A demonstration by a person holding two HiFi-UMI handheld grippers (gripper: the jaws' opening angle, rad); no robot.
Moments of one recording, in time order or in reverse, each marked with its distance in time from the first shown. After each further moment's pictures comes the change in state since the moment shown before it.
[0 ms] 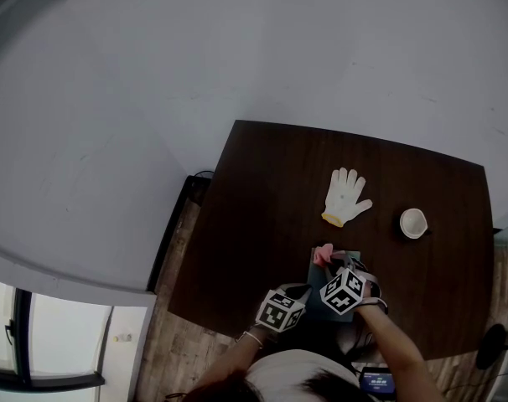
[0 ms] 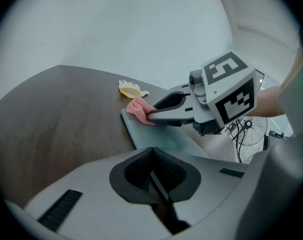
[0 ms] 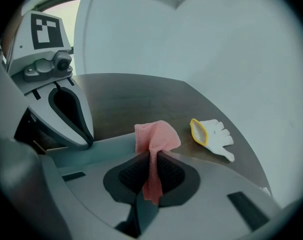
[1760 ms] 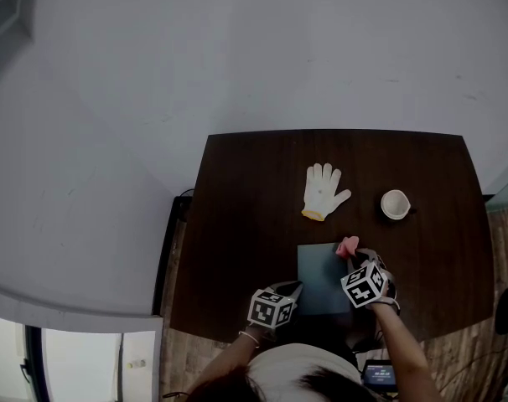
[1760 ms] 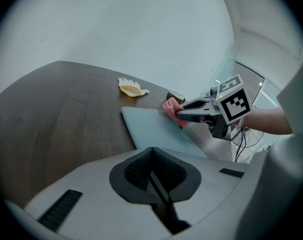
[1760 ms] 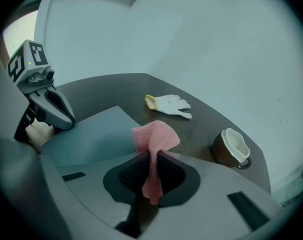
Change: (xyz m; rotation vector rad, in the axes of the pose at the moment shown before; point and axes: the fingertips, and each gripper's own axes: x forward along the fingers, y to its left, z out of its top) left arm 0.003 -0.004 -0.002 -0.023 0.024 -0.019; right arm -0.057 -0.053 -0.092 0.358 0.053 -0.218
